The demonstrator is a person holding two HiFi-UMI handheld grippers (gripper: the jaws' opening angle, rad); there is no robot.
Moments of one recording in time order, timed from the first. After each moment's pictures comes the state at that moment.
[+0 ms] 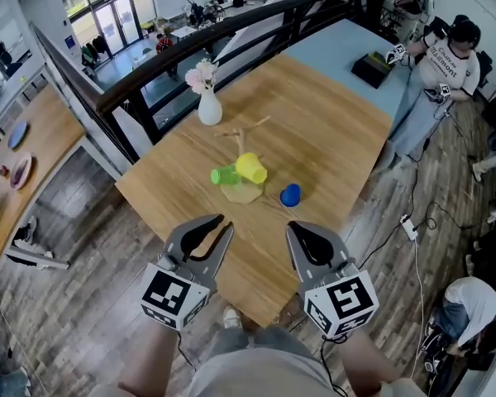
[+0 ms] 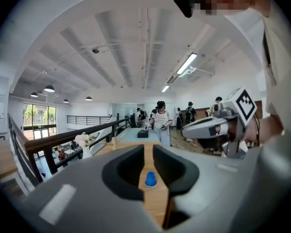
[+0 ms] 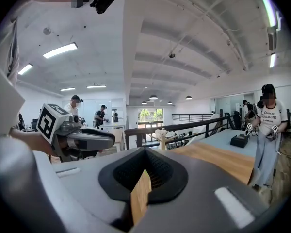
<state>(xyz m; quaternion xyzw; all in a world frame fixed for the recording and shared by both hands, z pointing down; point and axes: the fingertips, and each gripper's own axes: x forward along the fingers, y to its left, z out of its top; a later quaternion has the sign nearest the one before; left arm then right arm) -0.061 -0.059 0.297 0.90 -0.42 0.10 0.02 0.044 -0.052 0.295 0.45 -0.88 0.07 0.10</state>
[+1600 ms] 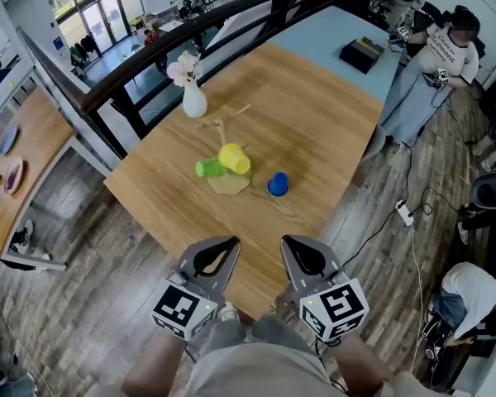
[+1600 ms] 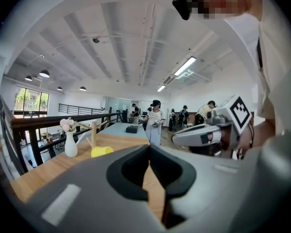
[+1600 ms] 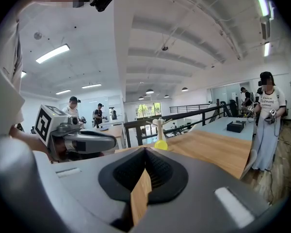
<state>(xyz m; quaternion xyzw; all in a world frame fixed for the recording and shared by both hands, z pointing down) -0.007 -0.023 0.337 0.92 -0.37 0.09 0.07 0.076 -0.023 0.343 0.46 -0.87 0.12 0.11</state>
